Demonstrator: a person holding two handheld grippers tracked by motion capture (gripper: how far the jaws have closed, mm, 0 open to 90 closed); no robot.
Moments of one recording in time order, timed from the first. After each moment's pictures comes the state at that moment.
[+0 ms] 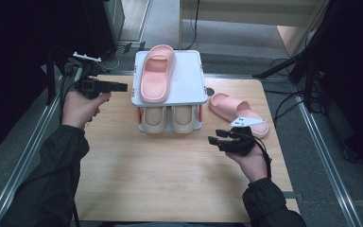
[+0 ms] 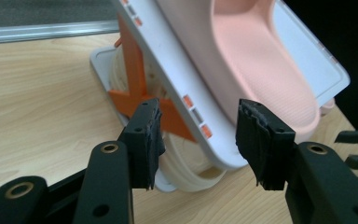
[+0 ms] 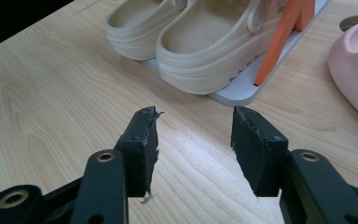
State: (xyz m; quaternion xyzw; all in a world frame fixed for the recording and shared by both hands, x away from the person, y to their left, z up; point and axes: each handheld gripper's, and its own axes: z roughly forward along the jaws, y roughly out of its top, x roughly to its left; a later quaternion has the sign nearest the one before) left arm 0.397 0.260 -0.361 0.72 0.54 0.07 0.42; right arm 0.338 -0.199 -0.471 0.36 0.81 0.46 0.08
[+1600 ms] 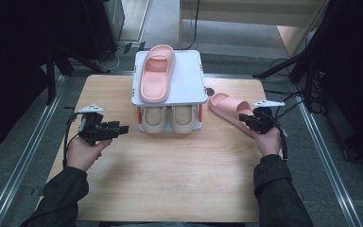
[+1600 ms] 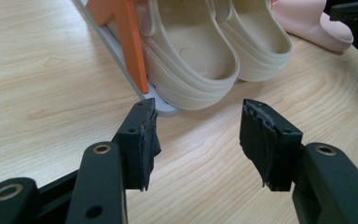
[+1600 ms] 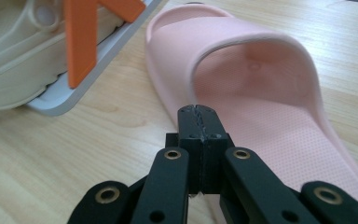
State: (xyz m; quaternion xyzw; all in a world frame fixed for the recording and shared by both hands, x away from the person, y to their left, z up) left arm 0.321 0.258 -0.454 0.74 0.51 0.09 0.43; right arm 0.427 -0.277 -0.494 0.47 0.77 0.40 0.17
